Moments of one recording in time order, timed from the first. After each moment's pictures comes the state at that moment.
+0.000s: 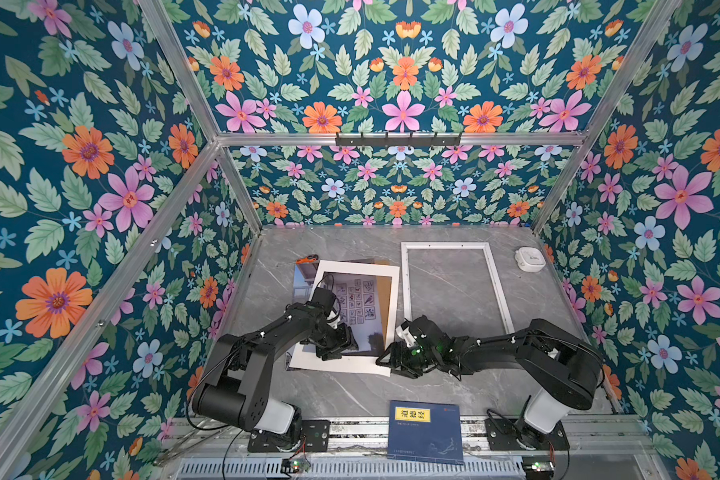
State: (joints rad) left arm -0.35 1.47 0.73 -0.67 0.46 -0.57; right arm 0.93 1.70 0.64 0.32 -0.48 1.23
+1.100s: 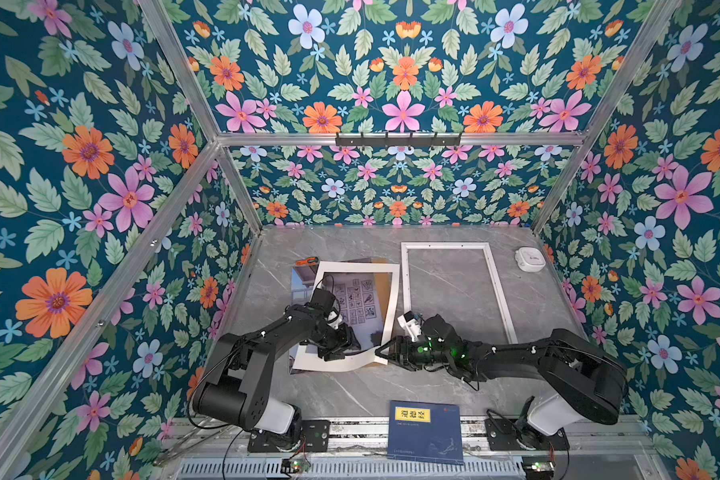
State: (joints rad) left arm -0.35 1.49 0.70 -0.63 0.51 -0.57; right arm 0.93 1.56 0.55 0.55 -0.47 1.21
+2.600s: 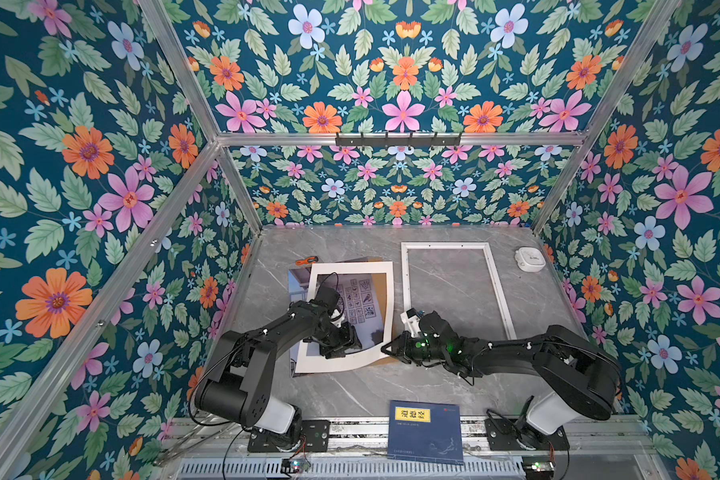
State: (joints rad) left arm -0.36 1.49 0.78 -0.68 0.45 -0.55; right arm 0.90 1.58 0.61 0.45 -0.39 1.24
